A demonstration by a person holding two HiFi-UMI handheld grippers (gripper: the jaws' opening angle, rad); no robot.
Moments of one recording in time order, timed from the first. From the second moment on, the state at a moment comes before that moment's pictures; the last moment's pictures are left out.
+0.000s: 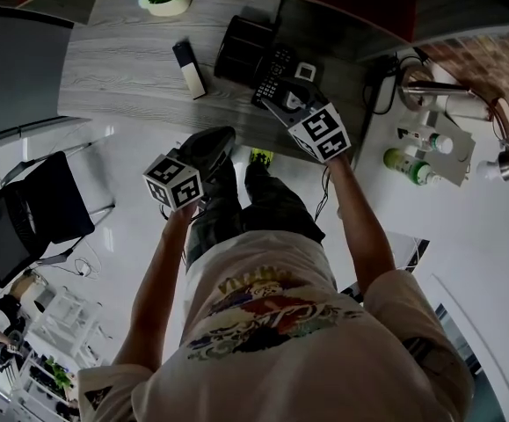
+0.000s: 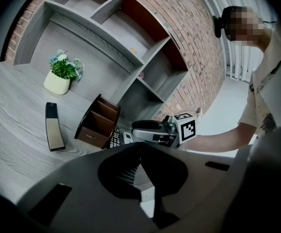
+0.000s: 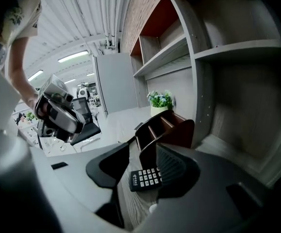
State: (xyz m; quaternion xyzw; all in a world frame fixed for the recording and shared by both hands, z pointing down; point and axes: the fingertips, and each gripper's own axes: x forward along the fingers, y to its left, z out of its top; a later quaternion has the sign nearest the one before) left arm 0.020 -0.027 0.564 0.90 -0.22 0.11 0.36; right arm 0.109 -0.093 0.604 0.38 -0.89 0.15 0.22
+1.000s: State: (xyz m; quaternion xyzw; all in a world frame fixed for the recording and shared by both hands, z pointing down) left arm -0.037 0.008 0.476 0.94 -0.15 0.03 0.32; right arm 0.047 -0.014 0.481 0.45 -0.87 0.16 0.11
